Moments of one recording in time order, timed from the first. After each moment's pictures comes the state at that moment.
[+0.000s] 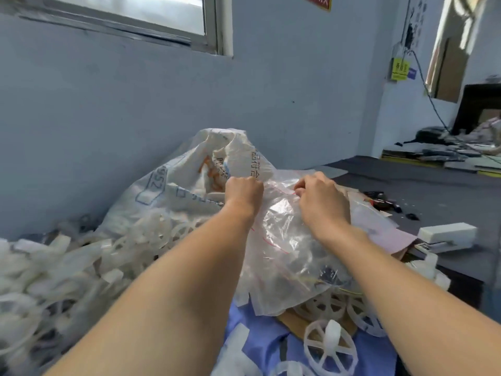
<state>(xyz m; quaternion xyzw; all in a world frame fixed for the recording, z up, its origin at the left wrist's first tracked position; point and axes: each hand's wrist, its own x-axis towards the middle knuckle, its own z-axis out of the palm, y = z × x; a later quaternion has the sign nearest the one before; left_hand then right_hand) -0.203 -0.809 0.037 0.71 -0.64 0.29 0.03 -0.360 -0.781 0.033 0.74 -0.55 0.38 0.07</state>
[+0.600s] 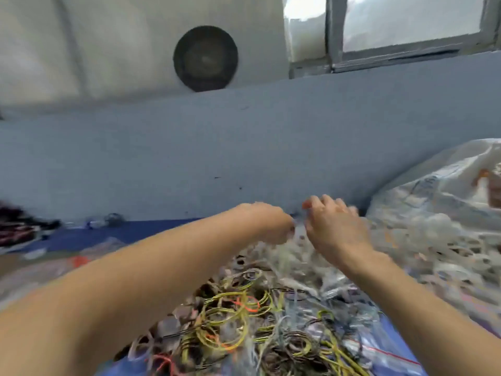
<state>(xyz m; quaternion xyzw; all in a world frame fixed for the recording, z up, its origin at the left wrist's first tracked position) 0.058 -0.298 0.125 0.84 -0.49 0.06 -0.23 -0.043 -0.397 0.080 0.92 -0.22 0.32 -0.03</state>
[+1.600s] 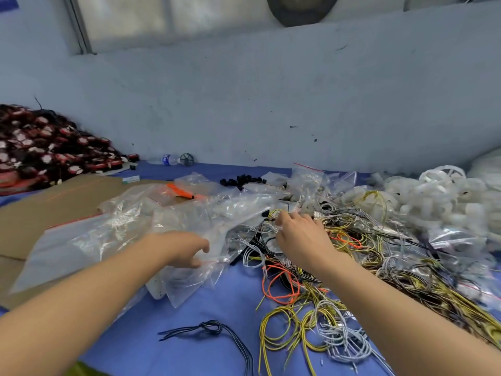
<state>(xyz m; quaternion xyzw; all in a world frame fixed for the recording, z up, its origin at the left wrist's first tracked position) 0.170 0.104 -0.030 0.92 -0.32 -0.13 -0.18 0.039 -0.139 -0.017 0.99 -0.07 0.11 -0.07</state>
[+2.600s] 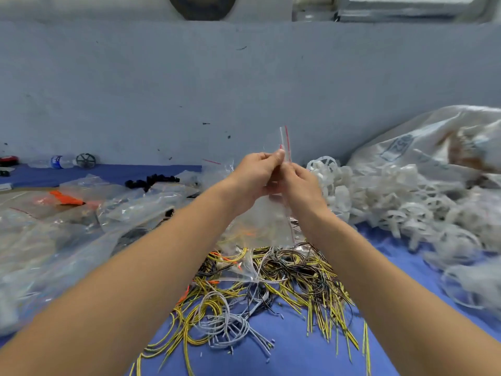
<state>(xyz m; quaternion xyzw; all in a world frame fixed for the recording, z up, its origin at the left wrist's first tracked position) 0.020 -0.220 0.064 0.60 -0.33 -0.25 0.68 -0.049 -0.287 0.039 0.68 -0.17 0.34 -0.63</state>
